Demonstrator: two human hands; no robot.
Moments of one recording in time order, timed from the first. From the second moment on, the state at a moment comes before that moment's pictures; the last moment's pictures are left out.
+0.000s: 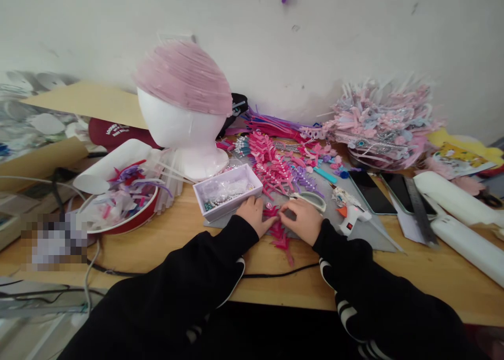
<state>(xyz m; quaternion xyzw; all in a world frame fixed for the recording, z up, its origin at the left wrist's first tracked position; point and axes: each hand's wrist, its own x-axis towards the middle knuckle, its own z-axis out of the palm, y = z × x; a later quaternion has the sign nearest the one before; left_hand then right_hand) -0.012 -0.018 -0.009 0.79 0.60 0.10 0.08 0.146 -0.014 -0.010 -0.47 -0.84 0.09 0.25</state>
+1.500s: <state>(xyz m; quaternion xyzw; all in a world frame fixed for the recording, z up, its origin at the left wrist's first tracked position) -0.009 -0.008 -0.023 0.60 0.51 0.38 0.48 0.149 -0.015 0.000 -0.46 -0.80 0.13 0.38</state>
